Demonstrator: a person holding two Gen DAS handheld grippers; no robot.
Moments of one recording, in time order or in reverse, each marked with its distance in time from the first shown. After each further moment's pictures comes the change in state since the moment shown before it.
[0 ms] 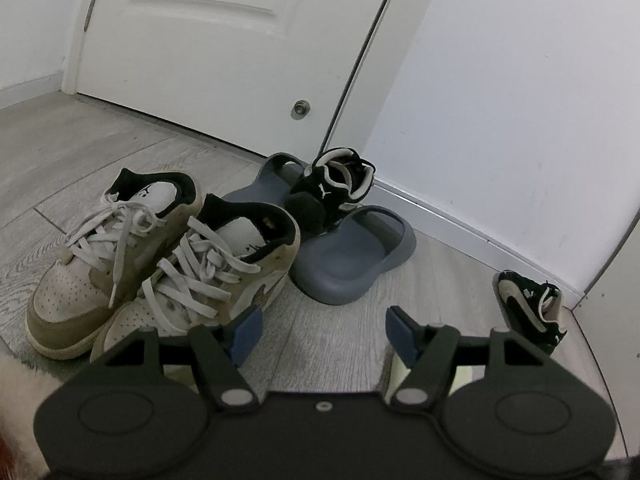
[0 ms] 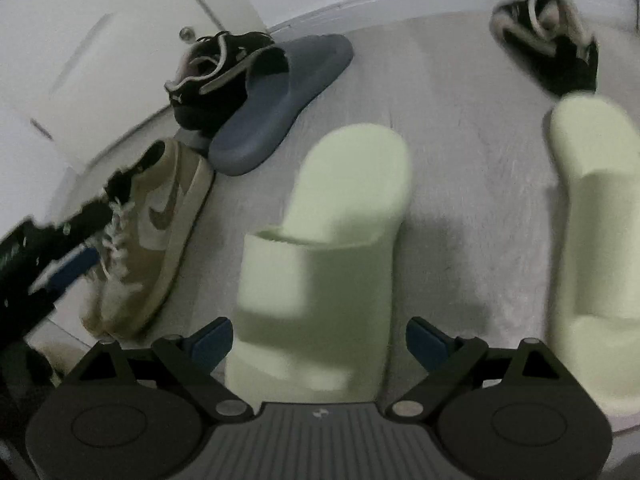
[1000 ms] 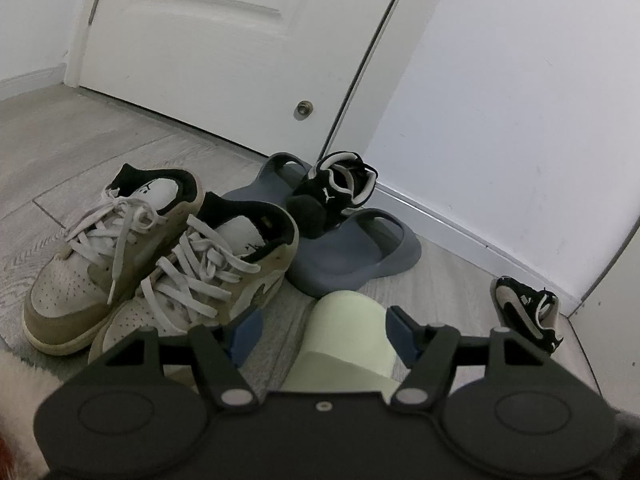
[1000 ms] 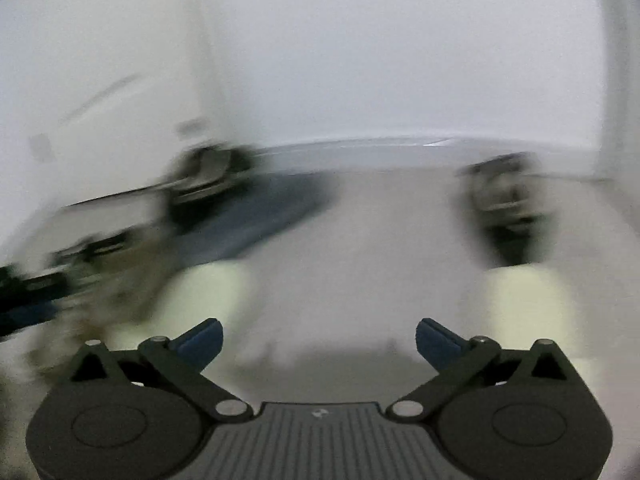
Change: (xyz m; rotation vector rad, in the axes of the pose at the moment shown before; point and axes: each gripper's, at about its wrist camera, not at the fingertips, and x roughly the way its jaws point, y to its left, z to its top) left arm 0.001 0.002 0.001 -0.012 -0.004 -0.011; right arm -0.071 -0.040 0.014 -0.253 -0.420 -0.333
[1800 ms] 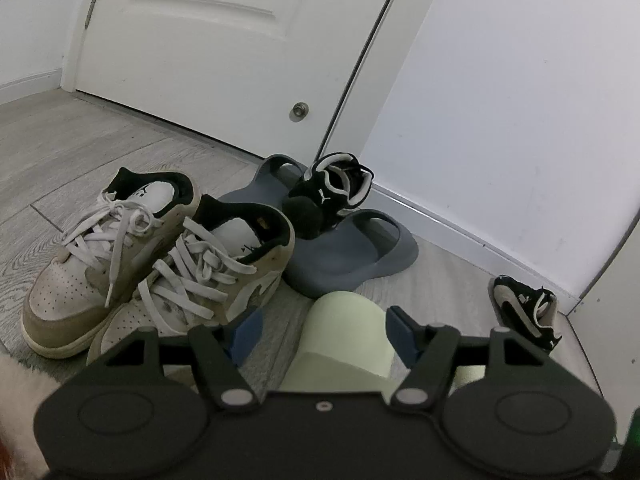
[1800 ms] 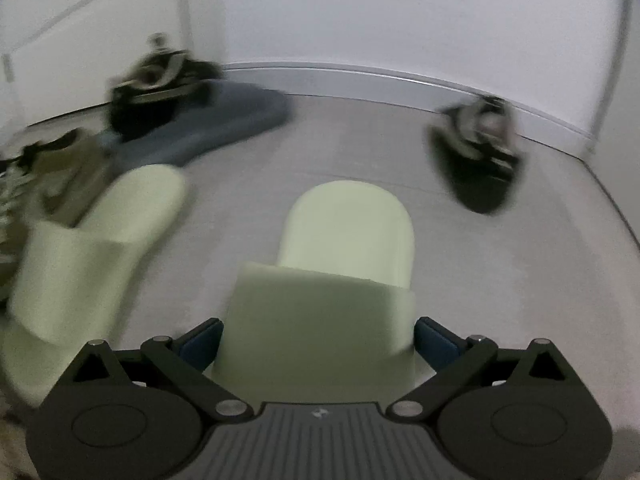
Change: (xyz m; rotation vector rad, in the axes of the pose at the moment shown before) left arm -0.001 0.001 0.000 -0.007 -0.002 -0.005; right arm 0.042 0.068 -0.031 -0.144 0.174 0.039
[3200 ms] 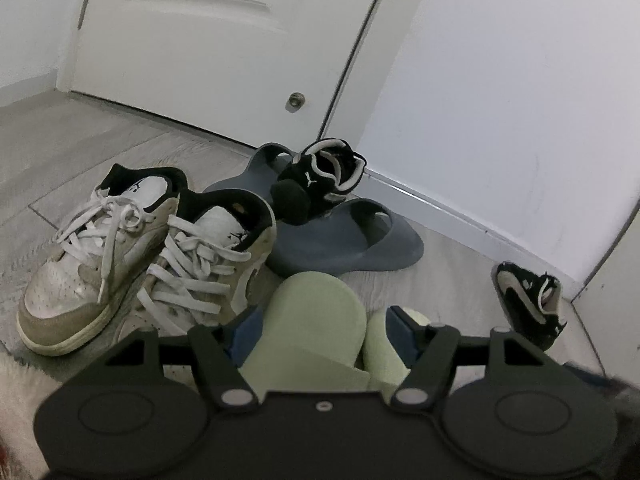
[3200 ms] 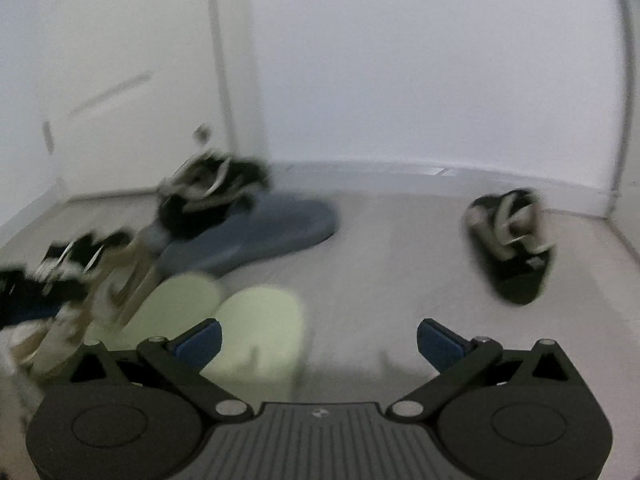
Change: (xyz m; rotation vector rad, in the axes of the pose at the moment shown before) left arm 0.007 -0.012 -0.003 0.073 0.035 0.019; right arm -0.041 -0.034 0.034 0.102 -0.293 0.023
